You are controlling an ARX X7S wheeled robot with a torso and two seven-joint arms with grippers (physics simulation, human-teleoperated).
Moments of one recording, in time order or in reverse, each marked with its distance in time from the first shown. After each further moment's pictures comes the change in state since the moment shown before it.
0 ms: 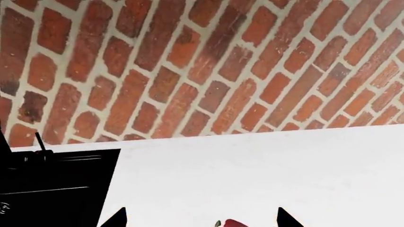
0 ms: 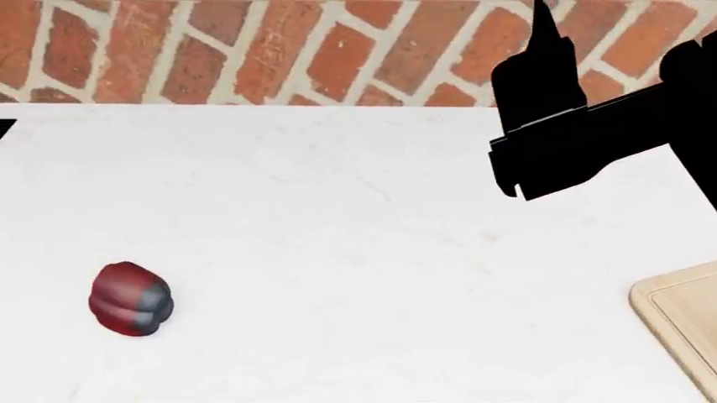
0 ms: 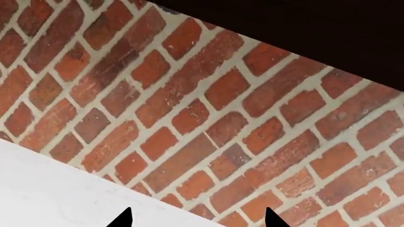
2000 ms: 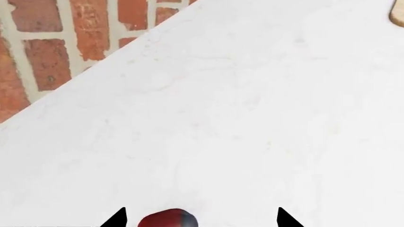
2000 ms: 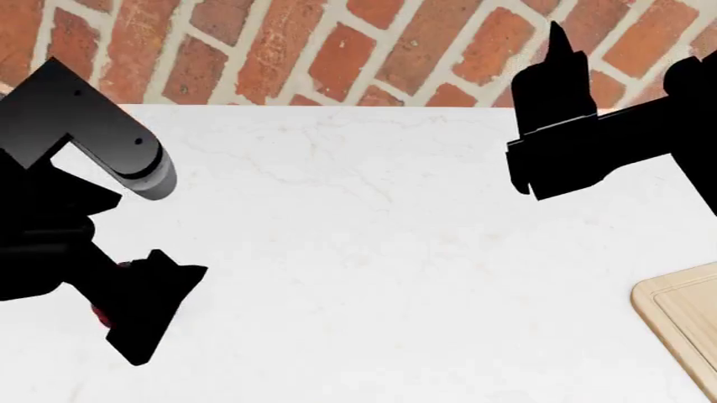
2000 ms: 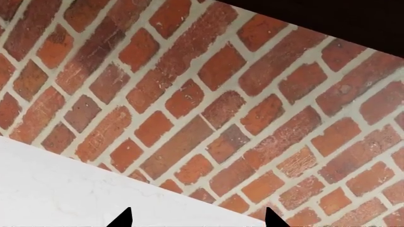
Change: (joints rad) left arm 0.351 0.693 0.199 -0.402 0.680 -0.277 0.484; right arm -0.078 0.013 -0.020 0.044 -0.067 -0.047 -0.044
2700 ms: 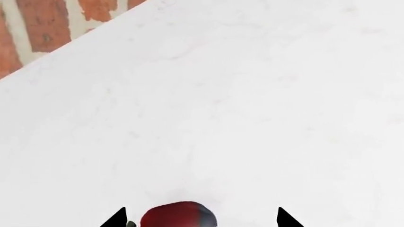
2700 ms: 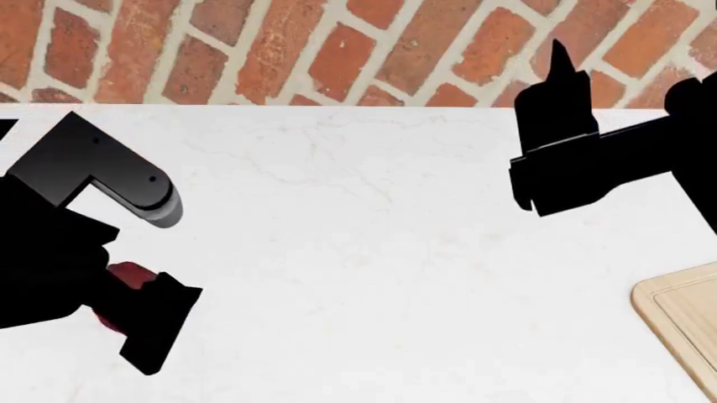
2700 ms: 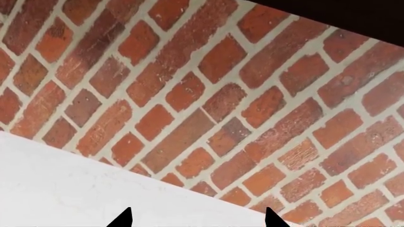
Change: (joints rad) left arm 0.141 -0.009 0.041 -0.044 0.176 0.087 0.081; right arm -0.036 0.023 0.005 -0.019 0.010 -0.021 0.003
